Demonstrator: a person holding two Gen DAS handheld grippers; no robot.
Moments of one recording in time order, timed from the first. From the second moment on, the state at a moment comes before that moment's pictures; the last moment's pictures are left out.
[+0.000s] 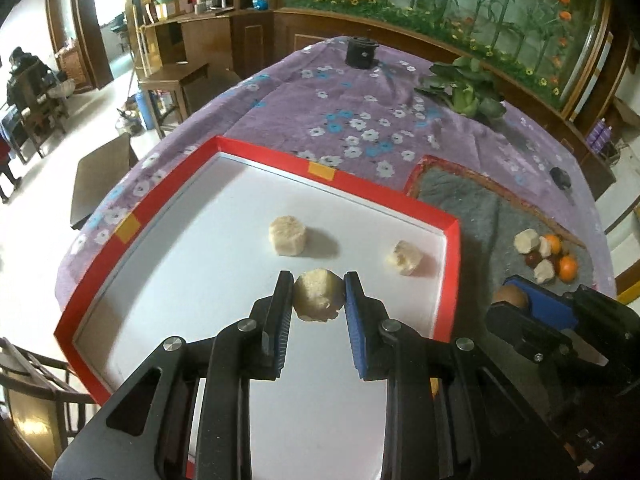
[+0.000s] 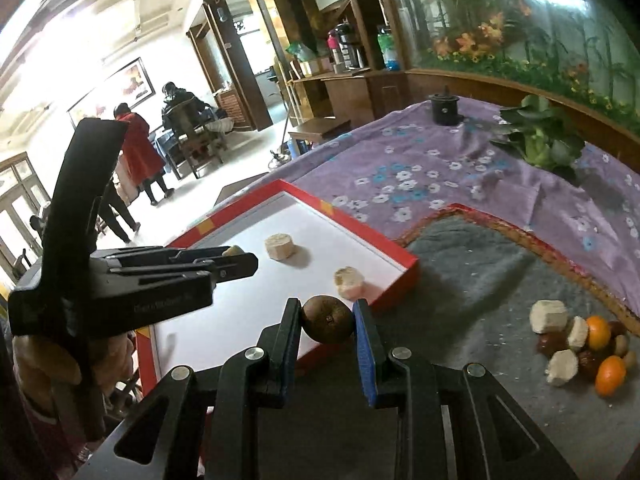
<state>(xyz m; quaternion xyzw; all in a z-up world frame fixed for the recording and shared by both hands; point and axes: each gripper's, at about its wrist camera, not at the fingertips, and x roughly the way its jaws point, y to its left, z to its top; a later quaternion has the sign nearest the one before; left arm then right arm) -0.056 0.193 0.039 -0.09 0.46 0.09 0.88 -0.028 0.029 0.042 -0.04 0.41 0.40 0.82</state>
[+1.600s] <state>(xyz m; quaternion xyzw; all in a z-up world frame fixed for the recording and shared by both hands) -0.050 0.167 0.040 -0.07 0.45 0.10 0.89 -0.044 0.010 0.026 -0.08 0.39 0.35 0.85</state>
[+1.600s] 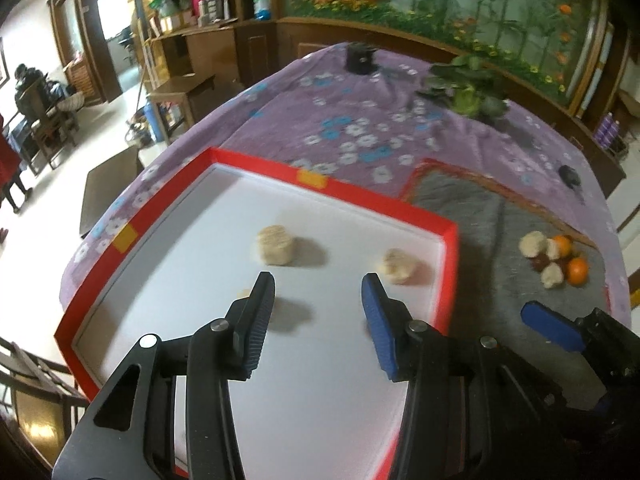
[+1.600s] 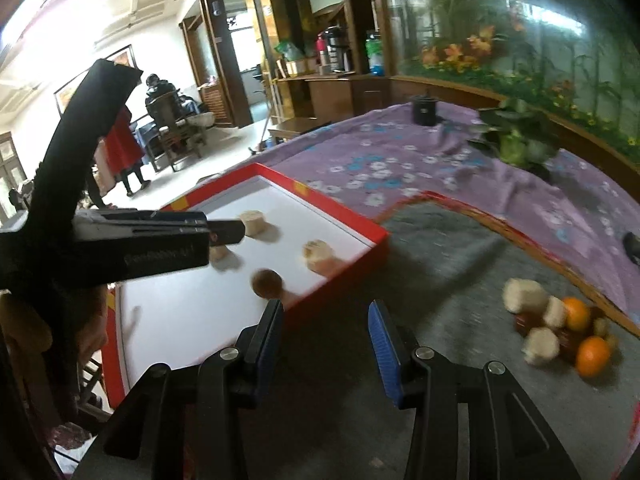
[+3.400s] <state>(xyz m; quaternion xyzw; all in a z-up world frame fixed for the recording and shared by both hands) 0.081 -0.013 0.014 0.09 0.49 -0.01 0.87 -0.026 -0.162 0.008 0.00 0.41 0.25 0.88</state>
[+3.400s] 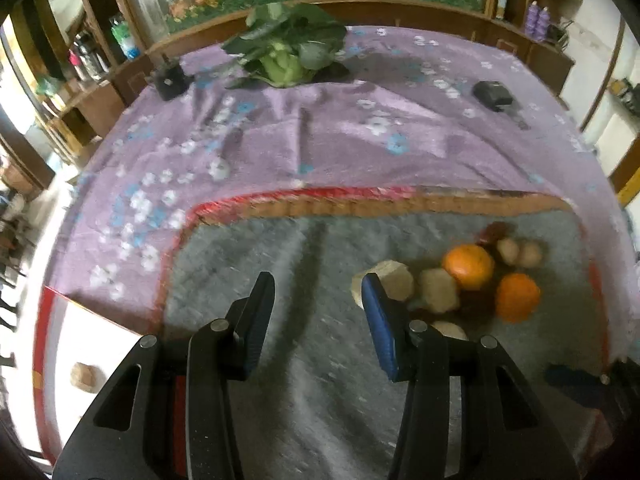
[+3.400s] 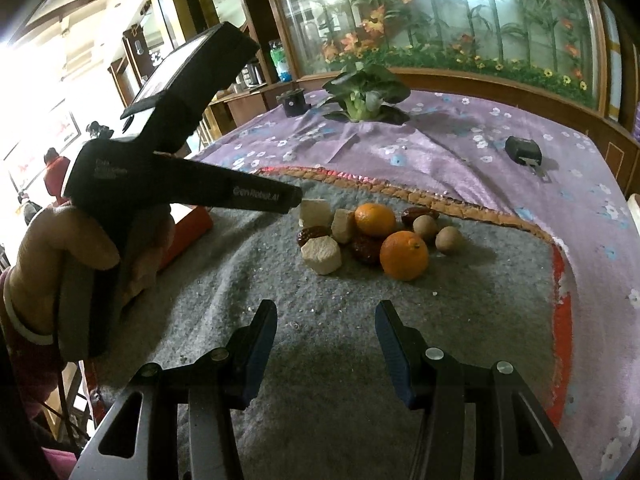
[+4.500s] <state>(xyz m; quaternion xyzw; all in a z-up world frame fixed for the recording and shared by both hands) 0.103 -0.023 0.007 -0.05 0.55 -0.06 0.83 -0.021 -0.159 0.000 0.01 0.42 0.27 0.87</state>
